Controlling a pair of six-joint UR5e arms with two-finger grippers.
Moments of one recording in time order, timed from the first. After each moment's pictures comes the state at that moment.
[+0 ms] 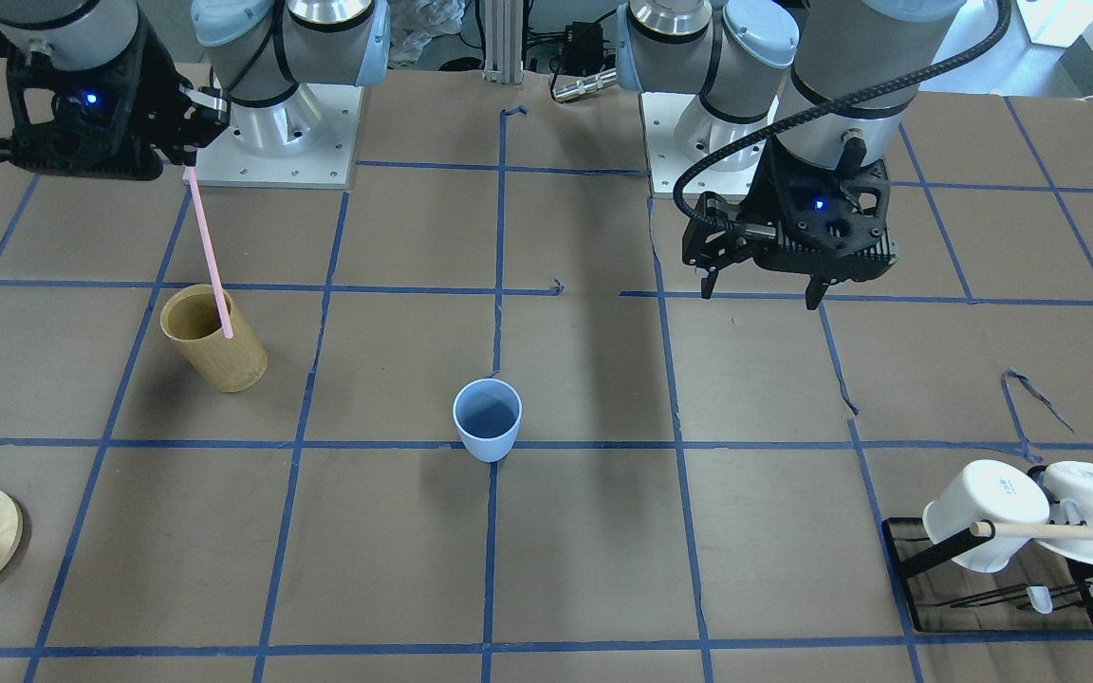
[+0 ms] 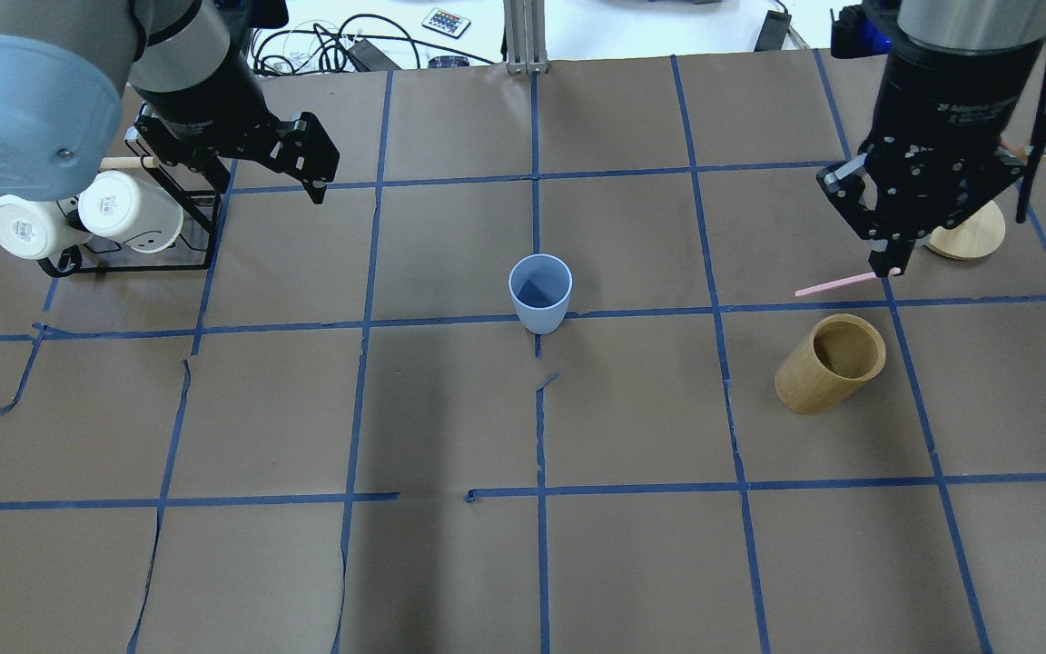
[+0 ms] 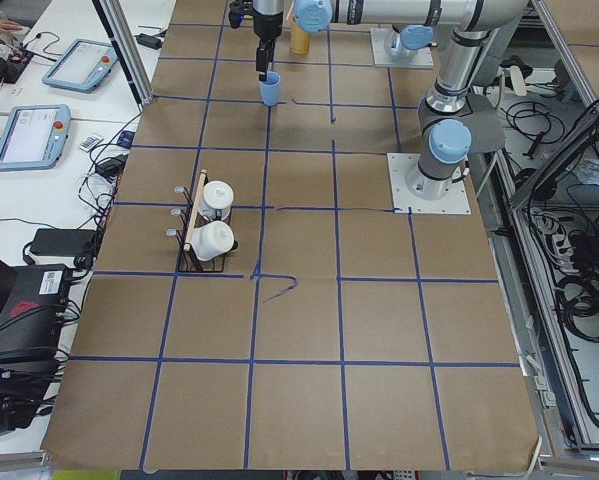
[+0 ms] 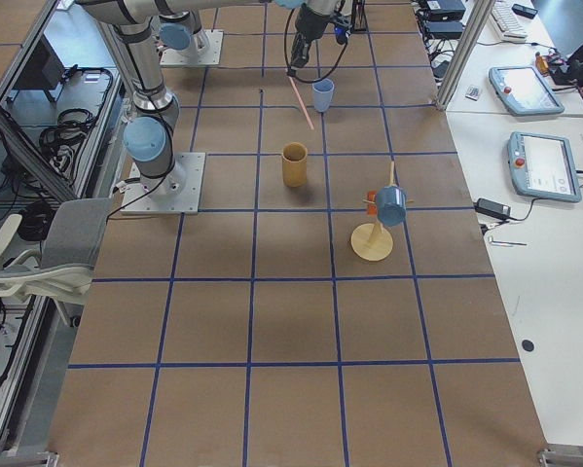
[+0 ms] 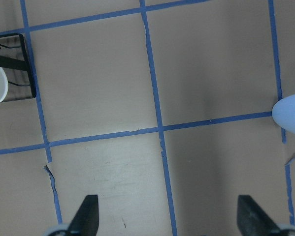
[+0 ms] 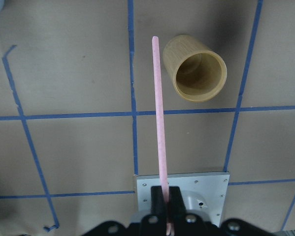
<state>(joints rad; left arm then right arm) -1.61 -1.64 -1.54 -1.45 1.62 0.10 1.55 -1.42 1.28 -1.05 -1.61 0.02</state>
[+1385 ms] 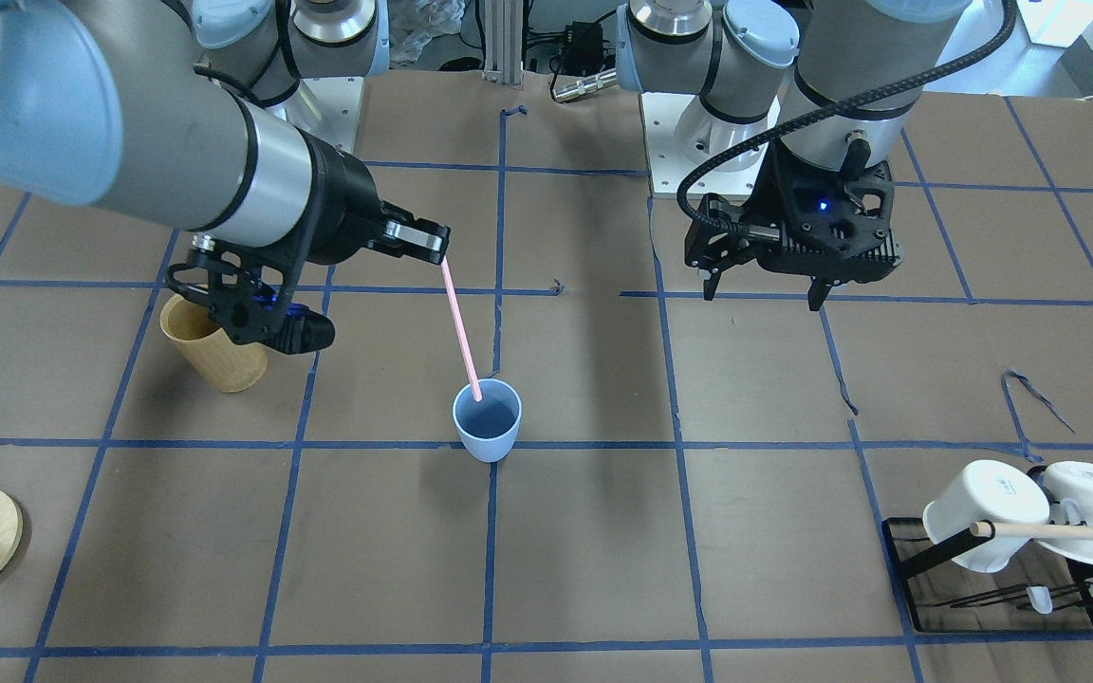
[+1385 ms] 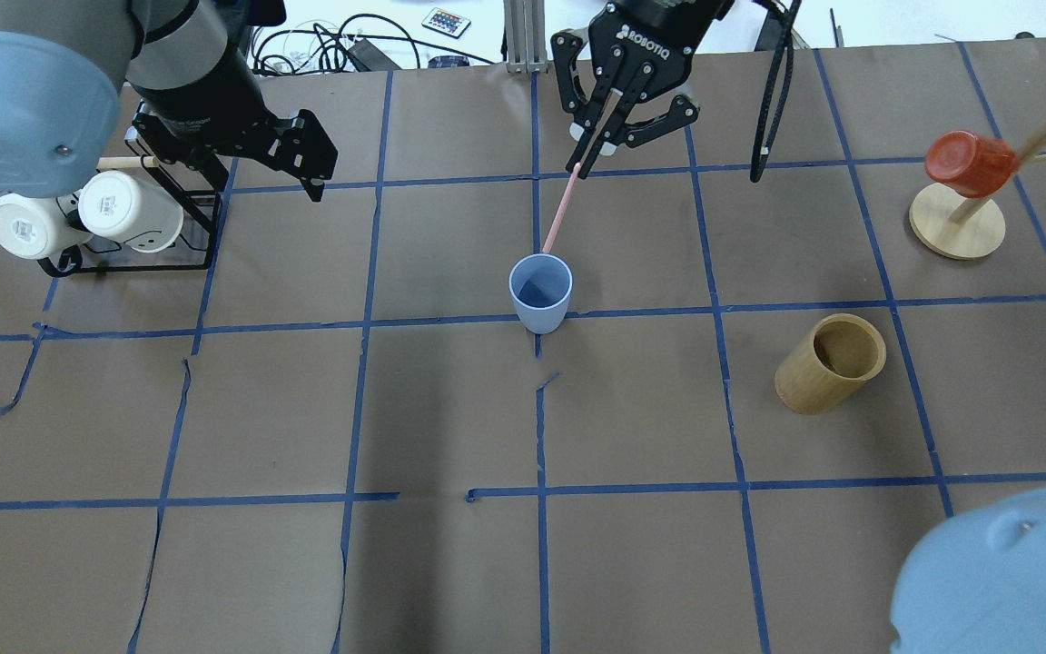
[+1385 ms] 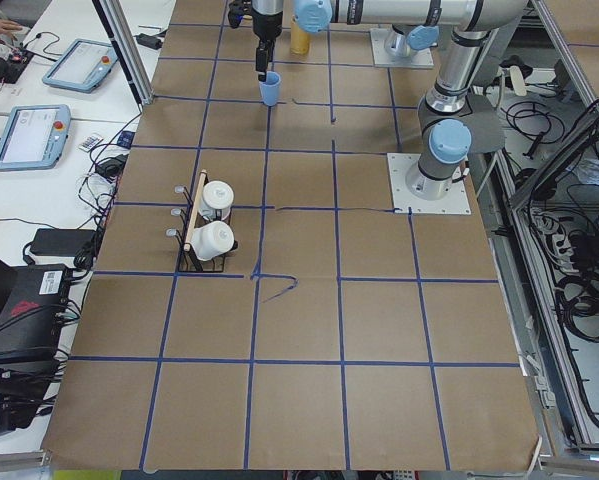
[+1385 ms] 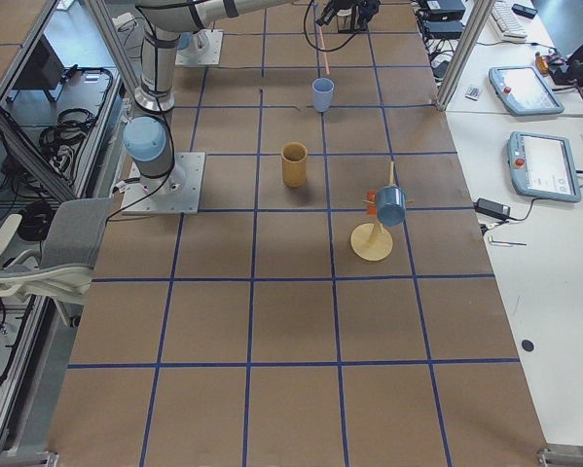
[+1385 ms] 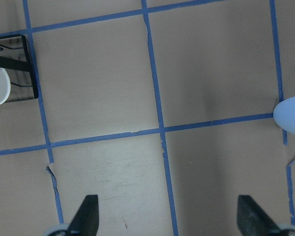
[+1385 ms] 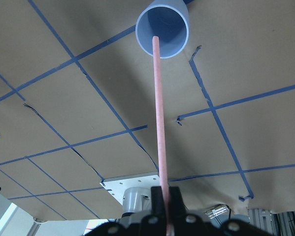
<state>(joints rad) -1.61 -1.64 -1.53 -1.45 1.62 0.10 1.70 -1.17 1.05 -1.06 -1.08 0.46</state>
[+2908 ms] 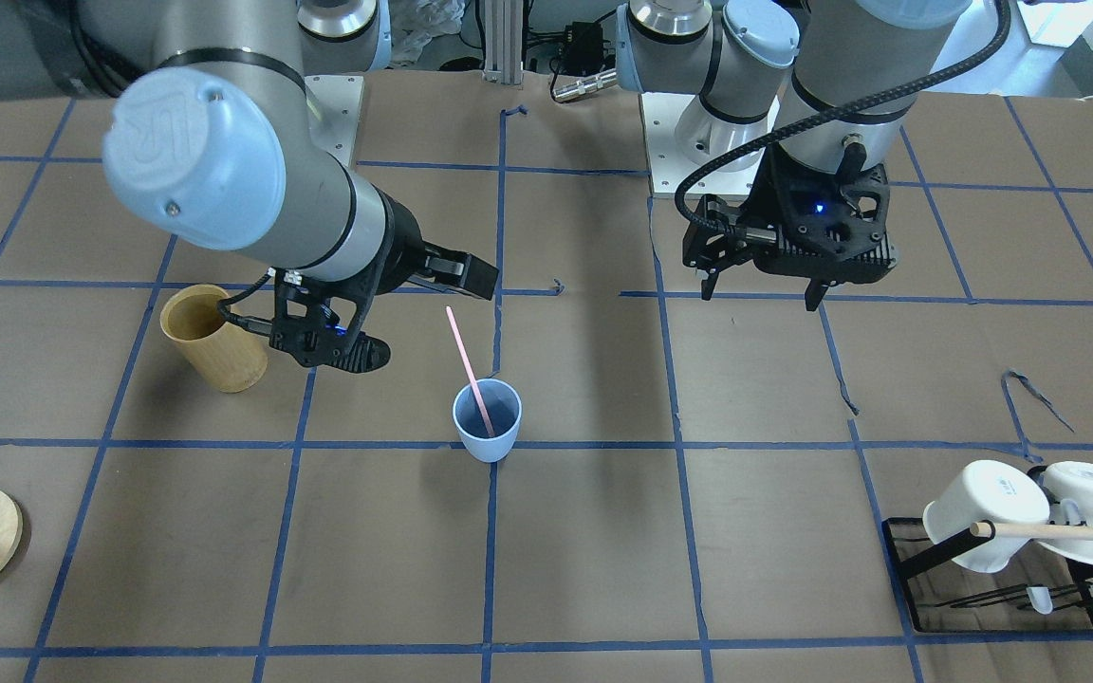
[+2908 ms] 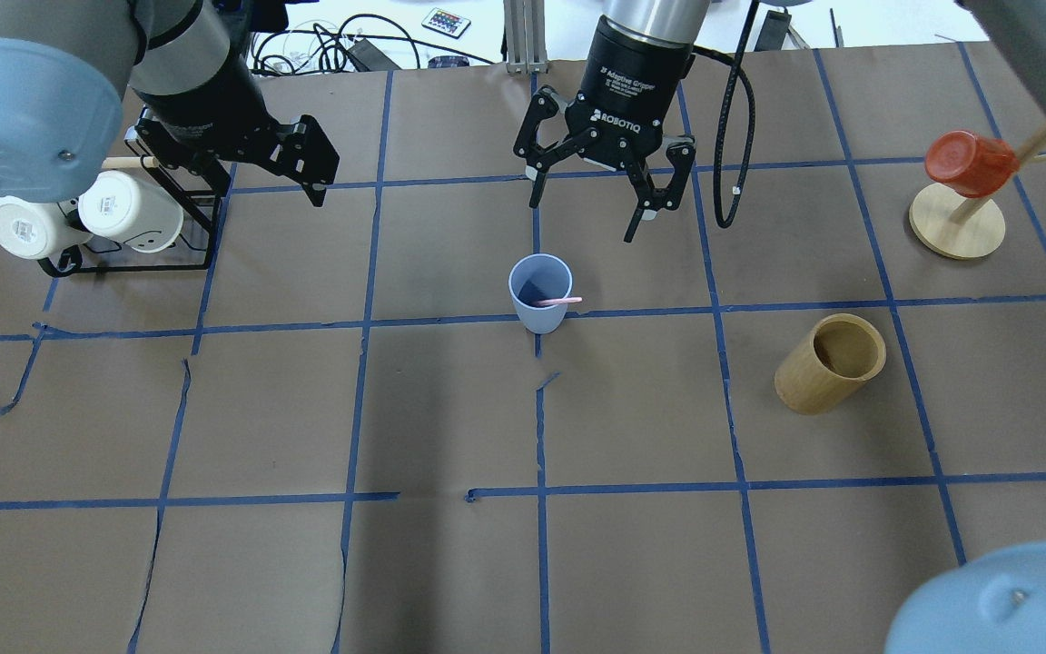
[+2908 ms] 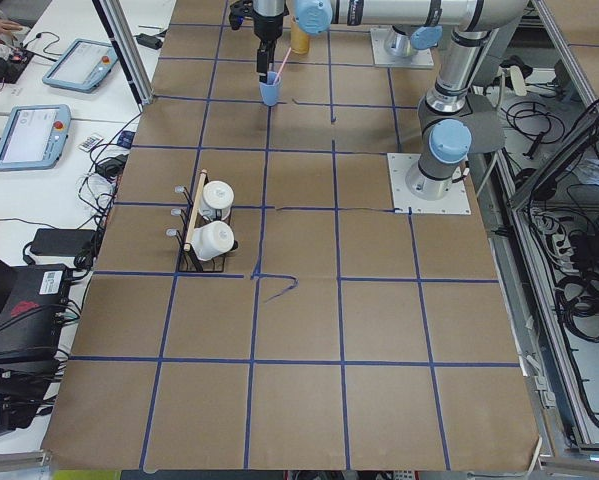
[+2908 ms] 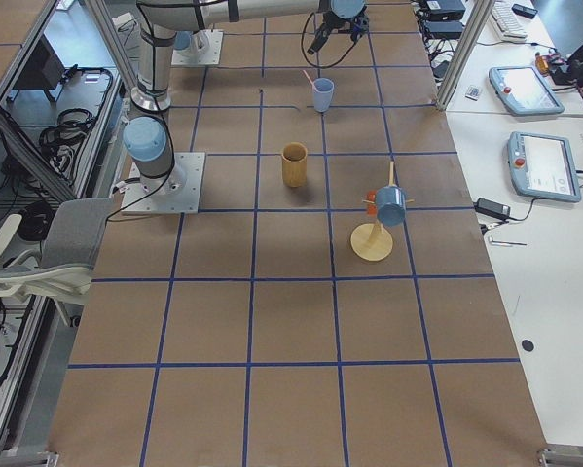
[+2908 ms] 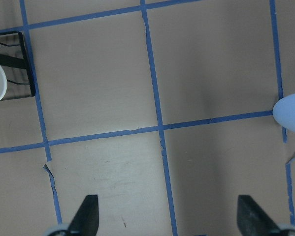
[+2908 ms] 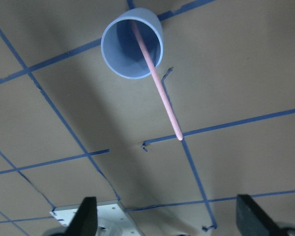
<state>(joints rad) -1.61 -1.64 -1.54 -1.45 1.62 0.10 1.75 -1.21 1.17 -1.18 -1.26 0.43</state>
